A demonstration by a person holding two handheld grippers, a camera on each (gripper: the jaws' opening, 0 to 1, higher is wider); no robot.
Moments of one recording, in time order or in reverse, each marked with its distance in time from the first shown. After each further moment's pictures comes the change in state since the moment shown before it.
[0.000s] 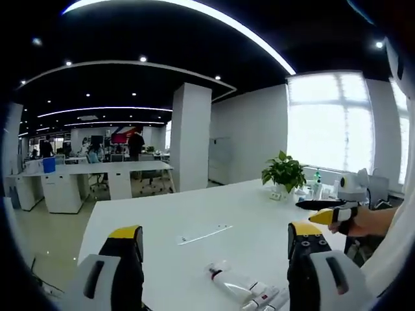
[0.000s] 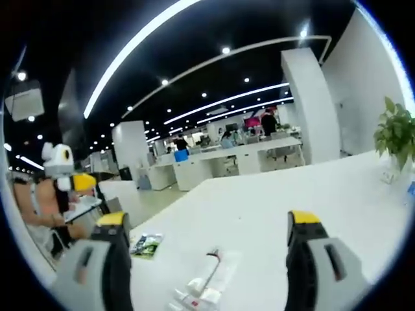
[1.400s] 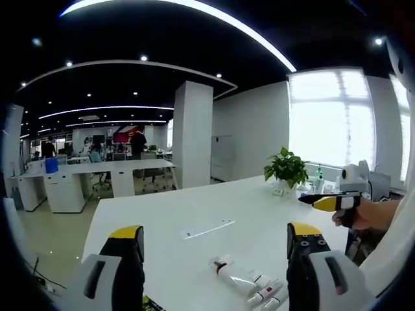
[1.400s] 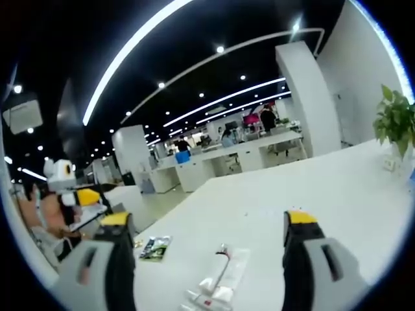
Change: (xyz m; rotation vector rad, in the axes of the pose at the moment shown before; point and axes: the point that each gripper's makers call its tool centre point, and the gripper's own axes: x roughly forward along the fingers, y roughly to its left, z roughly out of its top) left arm -0.012 0.012 -0.013 0.007 0.014 0.021; right arm -0.002 0.009 -0.002 0.068 0.005 0.012
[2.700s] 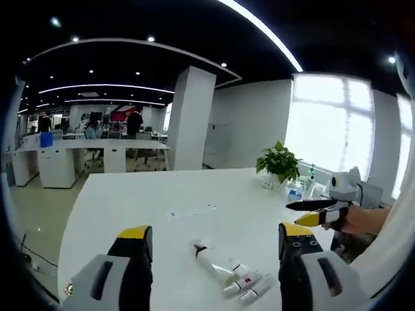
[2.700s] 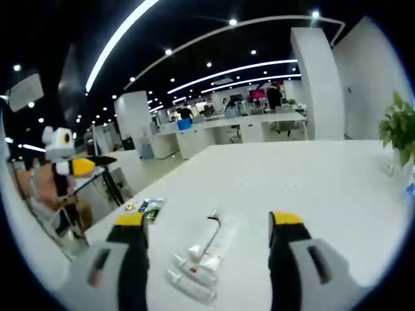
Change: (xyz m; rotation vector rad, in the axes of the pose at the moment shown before) left arm -0.001 -0.024 -0.041 -0.128 0.088 -0.049; right arm -0.011 -0.012 -0.058 -0.094 0.232 0.010
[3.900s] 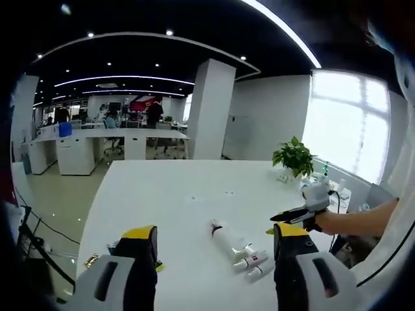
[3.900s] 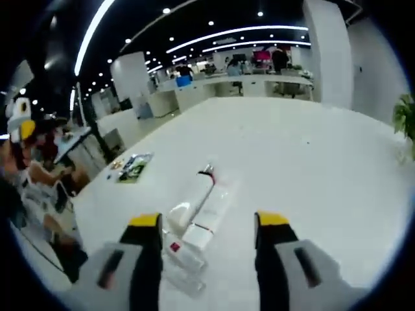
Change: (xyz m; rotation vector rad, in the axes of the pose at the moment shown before) left arm -0.074 0.017 -0.015 -0.044 0.044 0.147; right arm 0.075 -0.015 -0.092 0.005 0.327 0.004
